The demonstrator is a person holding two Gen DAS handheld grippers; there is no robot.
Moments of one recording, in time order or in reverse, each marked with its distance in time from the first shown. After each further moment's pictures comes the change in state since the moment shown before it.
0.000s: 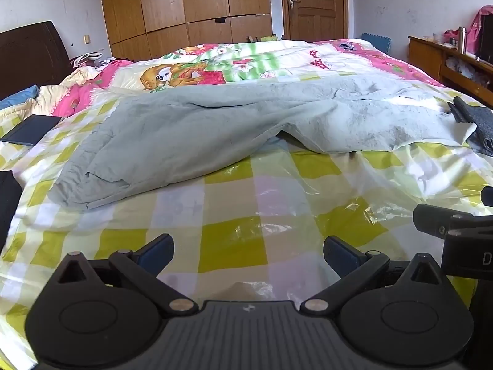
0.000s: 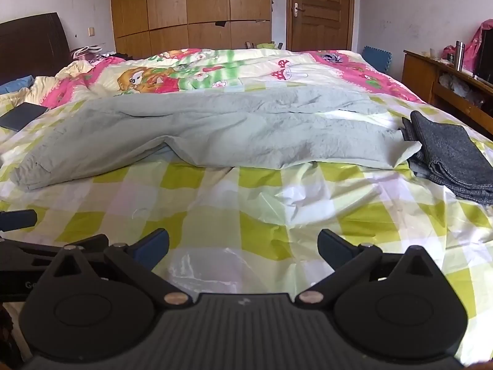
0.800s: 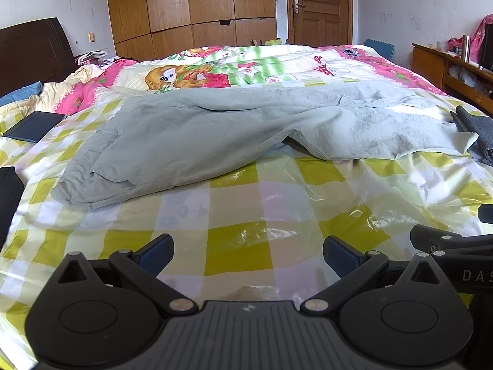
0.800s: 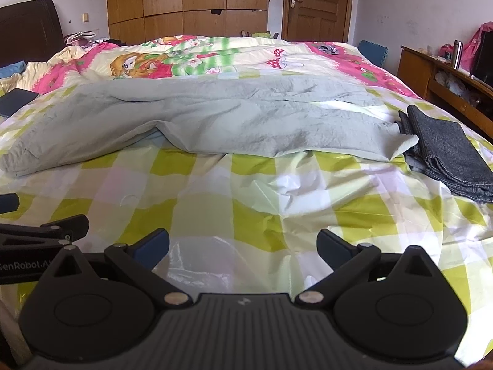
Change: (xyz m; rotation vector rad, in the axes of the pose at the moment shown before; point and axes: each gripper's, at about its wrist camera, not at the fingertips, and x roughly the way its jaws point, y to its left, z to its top) left arm -0.003 0.004 0.002 -0.023 -0.014 0.002; right arm 0.007 0.002 -0.001 -0.021 0.040 -0.044
